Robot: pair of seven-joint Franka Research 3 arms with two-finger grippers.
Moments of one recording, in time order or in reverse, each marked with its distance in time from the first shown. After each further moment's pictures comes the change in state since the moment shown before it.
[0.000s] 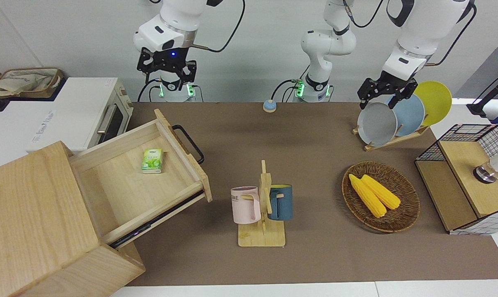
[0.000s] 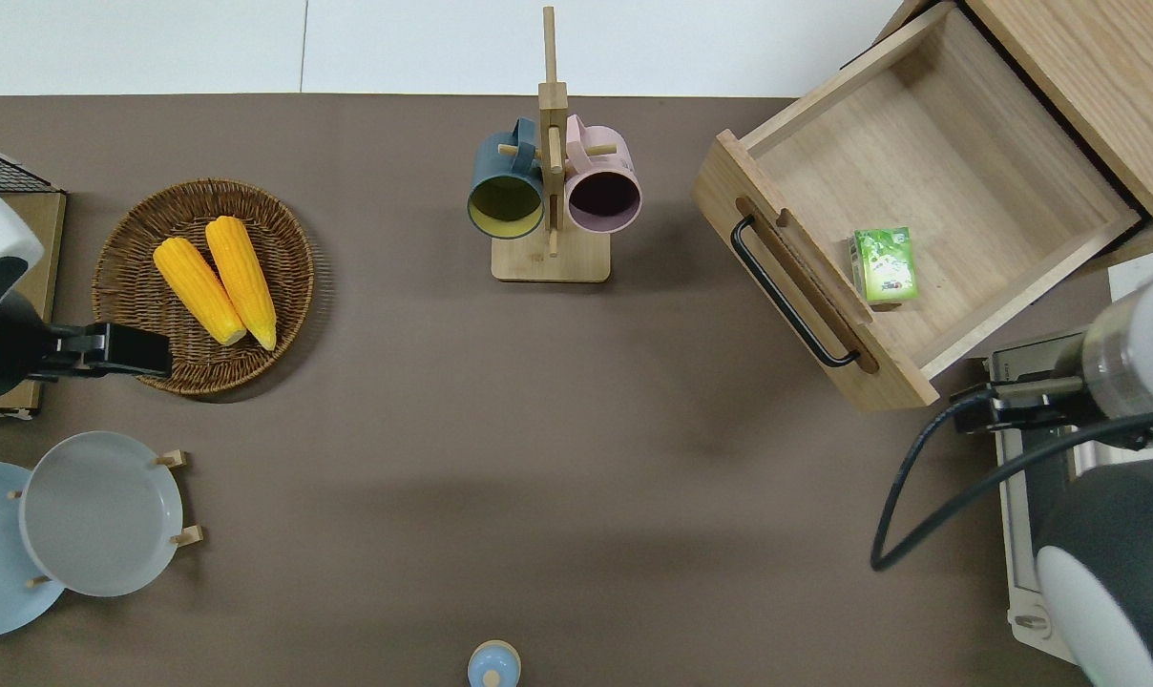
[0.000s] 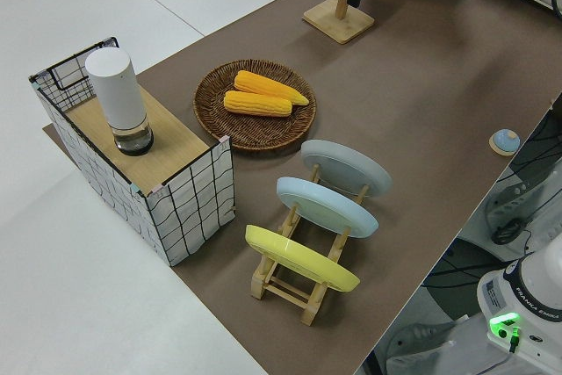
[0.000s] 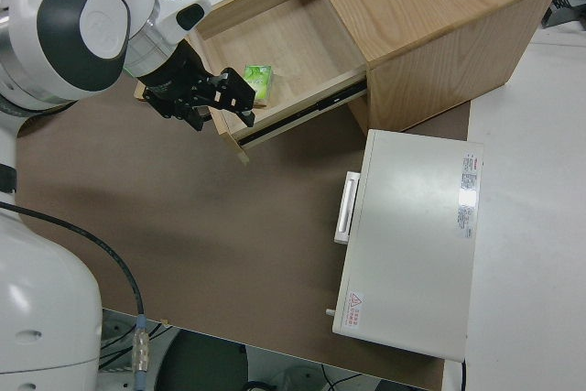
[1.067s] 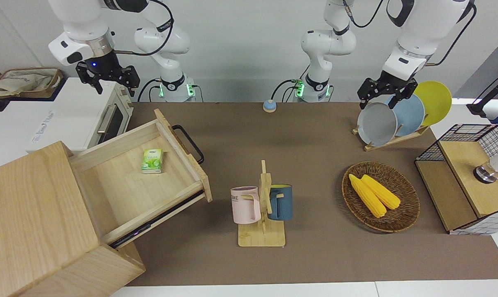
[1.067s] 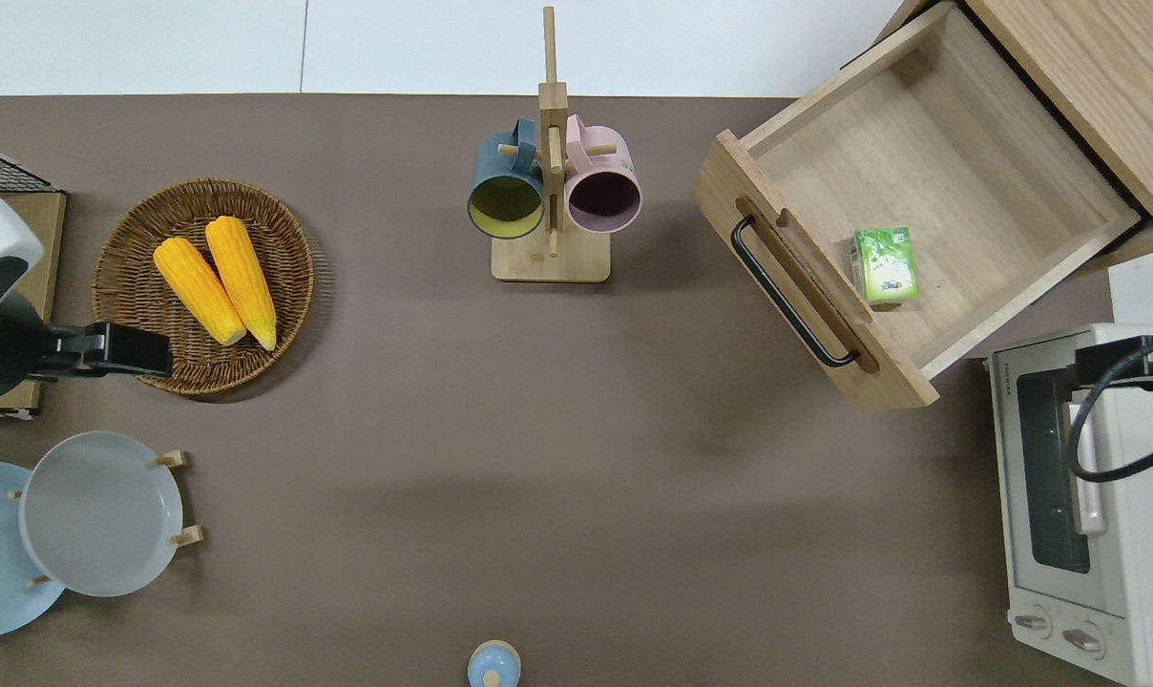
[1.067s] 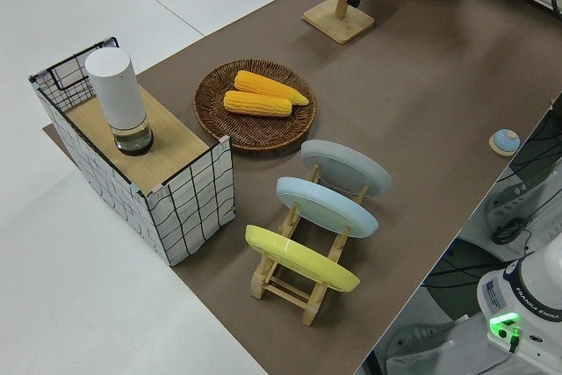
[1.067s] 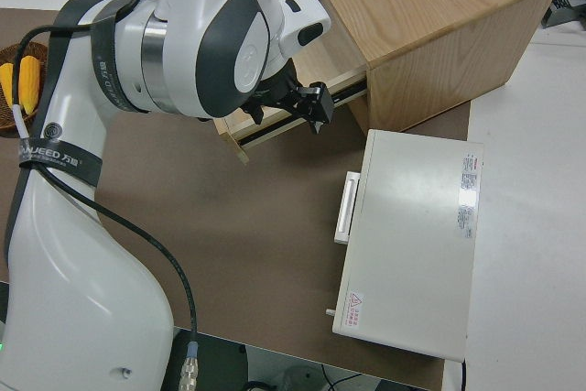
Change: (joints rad) left arm 0.000 0.000 0.000 0.000 0.000 0.000 0.000; right arm -0.107 -0.020 -0.147 -0.066 0.170 0.151 -0.089
